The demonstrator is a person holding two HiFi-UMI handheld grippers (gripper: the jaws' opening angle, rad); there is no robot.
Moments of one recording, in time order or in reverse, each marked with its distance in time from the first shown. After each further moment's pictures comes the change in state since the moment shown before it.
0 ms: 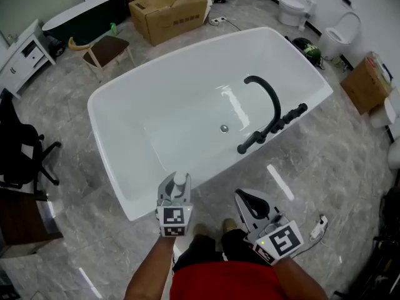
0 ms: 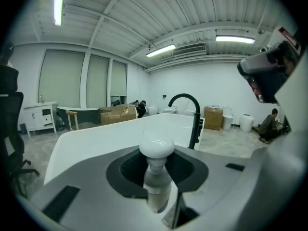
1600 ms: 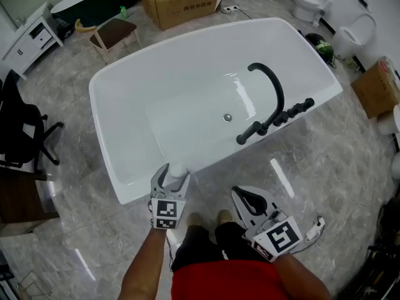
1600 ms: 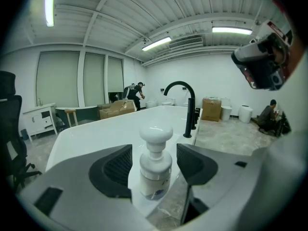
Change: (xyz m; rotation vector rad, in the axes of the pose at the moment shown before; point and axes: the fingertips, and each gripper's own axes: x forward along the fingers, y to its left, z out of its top) left arm 0.001 -0.020 -0.048 0.052 0.071 -0.003; right arm -0.012 -0.015 -0.031 0.007 0.064 0.123
